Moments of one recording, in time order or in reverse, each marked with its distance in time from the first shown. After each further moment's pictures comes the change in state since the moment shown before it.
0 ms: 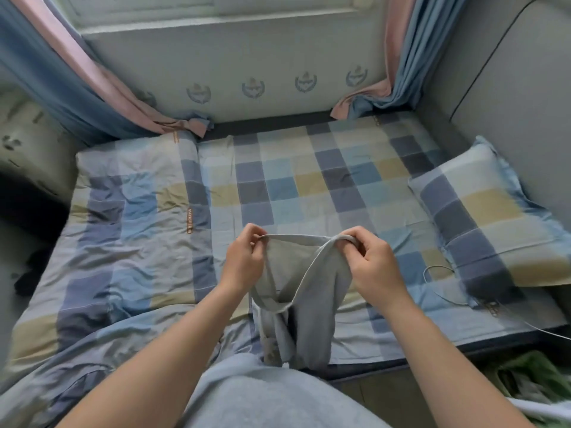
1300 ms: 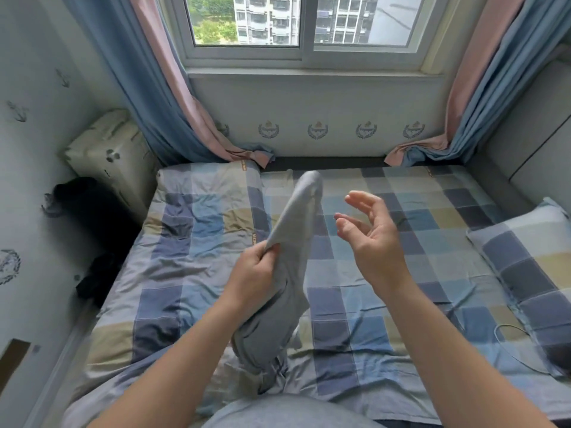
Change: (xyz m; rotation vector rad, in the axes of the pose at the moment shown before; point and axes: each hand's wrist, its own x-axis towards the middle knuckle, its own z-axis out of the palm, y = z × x) left_hand -0.004 -0.062 -0.261 -0.218 -0.015 0.009; right_hand 0.026 -0.183 0.228 0.279 -0.038 -0.127
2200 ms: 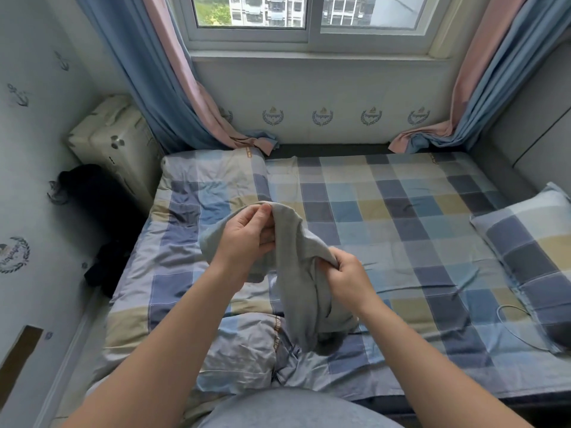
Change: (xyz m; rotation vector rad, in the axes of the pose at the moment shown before) left_hand -0.009 0.013 -0.062 -0.578 0.002 -0.196; right_hand -0.049 0.087 0.069 -0.358 -0.180 0.228
